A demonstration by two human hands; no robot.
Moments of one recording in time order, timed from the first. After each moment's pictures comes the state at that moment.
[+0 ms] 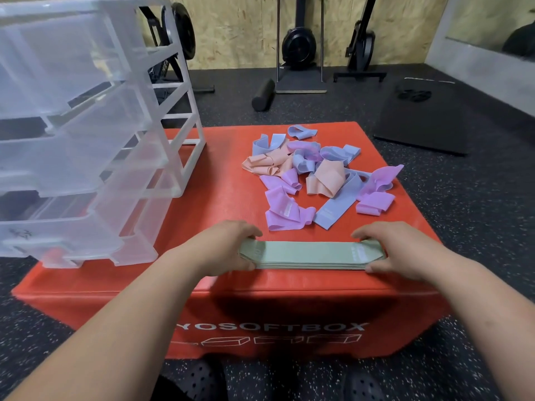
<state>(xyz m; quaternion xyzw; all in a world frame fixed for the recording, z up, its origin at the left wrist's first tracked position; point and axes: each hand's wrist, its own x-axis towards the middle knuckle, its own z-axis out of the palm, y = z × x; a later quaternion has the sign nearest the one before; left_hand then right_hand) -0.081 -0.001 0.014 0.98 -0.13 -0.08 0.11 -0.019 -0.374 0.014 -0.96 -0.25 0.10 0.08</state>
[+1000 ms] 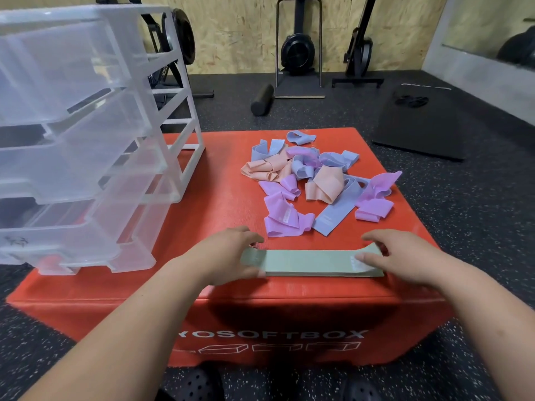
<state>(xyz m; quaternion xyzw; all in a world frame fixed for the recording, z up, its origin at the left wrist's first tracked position) -0.074 0.000 -0.003 0.98 -0.14 -0.05 0.12 -0.013 -0.377 0.009 -0.97 -0.16 0.12 0.12</state>
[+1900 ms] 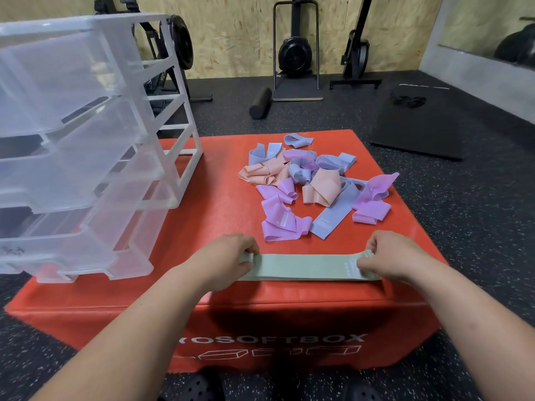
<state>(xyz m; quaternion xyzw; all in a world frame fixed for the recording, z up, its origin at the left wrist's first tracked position) -0.075 -0.006 -0.004 0.98 -0.10 -0.06 0.16 -0.012 -0.354 0.010 -0.98 0.01 0.14 0.16</state>
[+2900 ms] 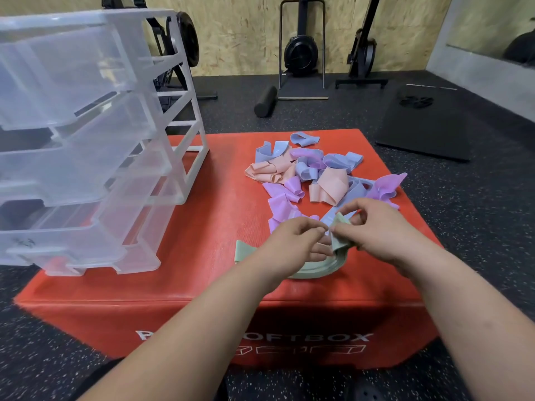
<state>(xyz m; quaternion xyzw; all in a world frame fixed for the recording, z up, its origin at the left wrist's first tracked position) -0.080 -0.122 0.035 0.71 0.03 -0.12 0.69 -0.033 -0.303 0.057 -0.88 -0.06 0.07 0.47</state>
